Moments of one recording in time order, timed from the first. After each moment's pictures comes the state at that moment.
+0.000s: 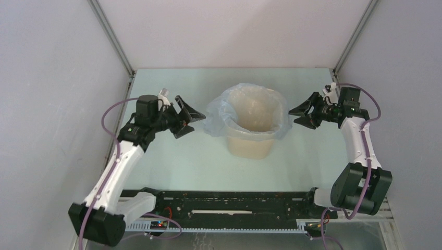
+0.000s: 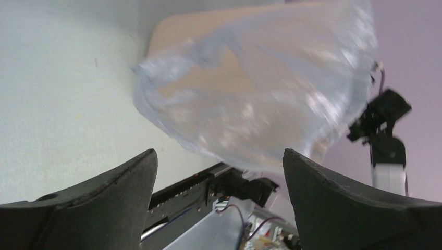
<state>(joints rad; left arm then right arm) -0.20 1.12 0.96 -0.49 0.53 -0.96 -0.25 1.33 1.09 -0.67 -0.90 0.49</state>
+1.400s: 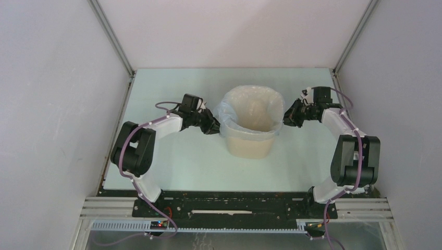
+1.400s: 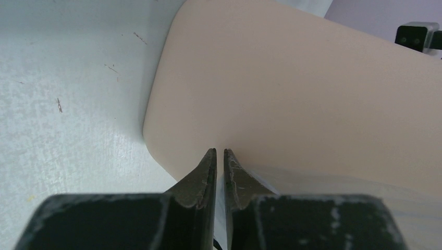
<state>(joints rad) -0.38 1.74 1.03 -0.16 0.67 -1.06 -0.08 1.59 1.06 -0.50 -0.77 0.58</state>
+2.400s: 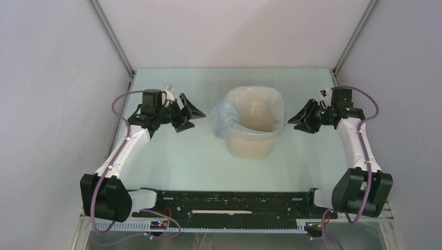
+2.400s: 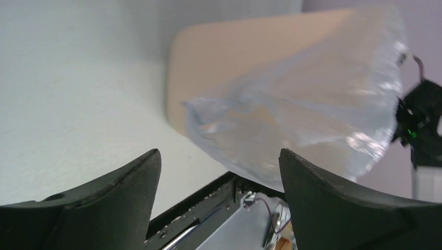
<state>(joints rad) -0.14 1.25 0.99 -0.49 0.59 -0.76 -0.18 1.31 1.10 -0.81 -0.64 0.47</state>
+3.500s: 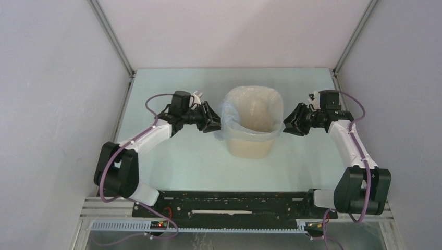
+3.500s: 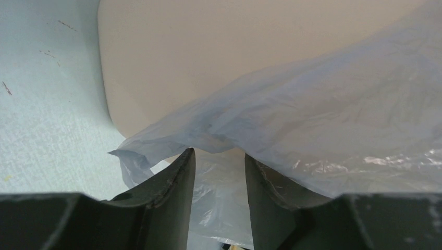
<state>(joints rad) -0.40 1.50 0.97 -0.14 0.67 -0.97 -0.07 1.31 0.99 -0.66 -0.68 0.59</state>
